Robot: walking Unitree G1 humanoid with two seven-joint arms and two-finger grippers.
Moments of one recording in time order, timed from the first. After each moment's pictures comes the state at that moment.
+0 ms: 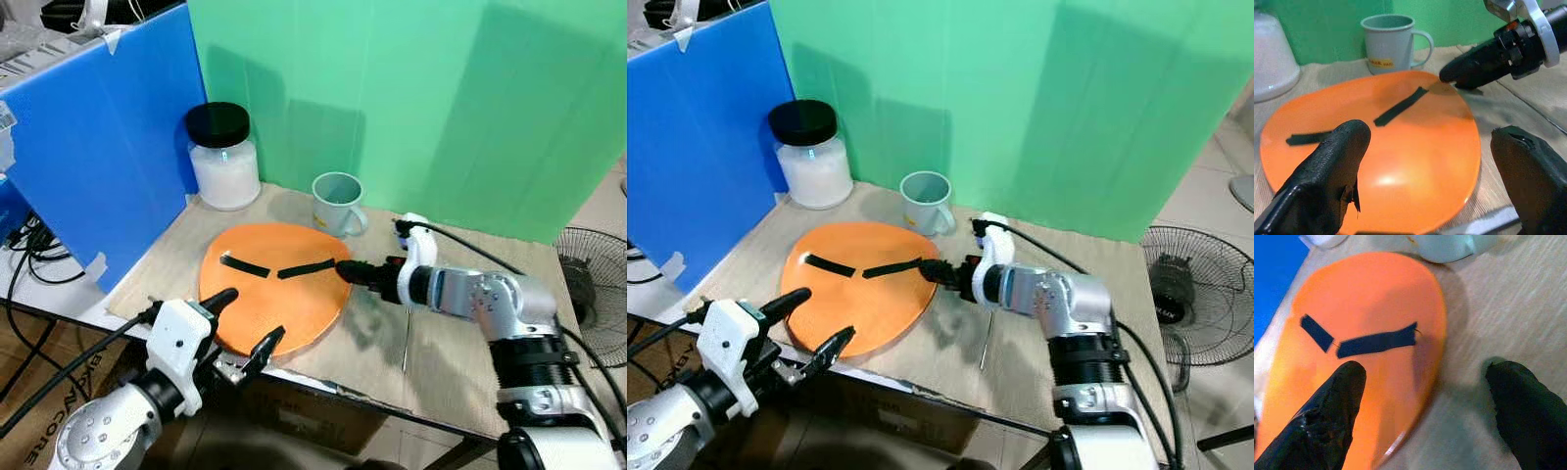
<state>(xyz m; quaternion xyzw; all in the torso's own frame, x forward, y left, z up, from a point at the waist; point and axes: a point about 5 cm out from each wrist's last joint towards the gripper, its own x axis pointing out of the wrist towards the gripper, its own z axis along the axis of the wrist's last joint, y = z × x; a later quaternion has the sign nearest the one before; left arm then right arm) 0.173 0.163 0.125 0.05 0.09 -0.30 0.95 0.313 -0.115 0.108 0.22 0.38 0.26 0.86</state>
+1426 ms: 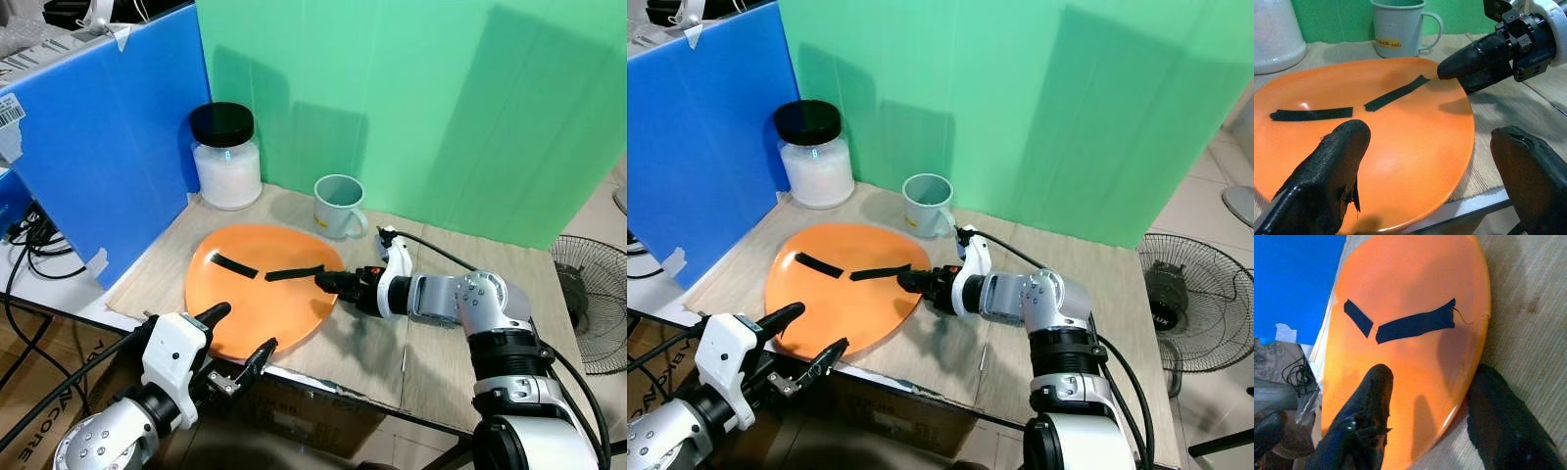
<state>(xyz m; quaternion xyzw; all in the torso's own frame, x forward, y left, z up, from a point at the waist) 0.167 0.168 0.114 0.05 0.11 -0.28 0.95 0.305 -0.093 0.097 0.32 0.44 0.29 0.79</state>
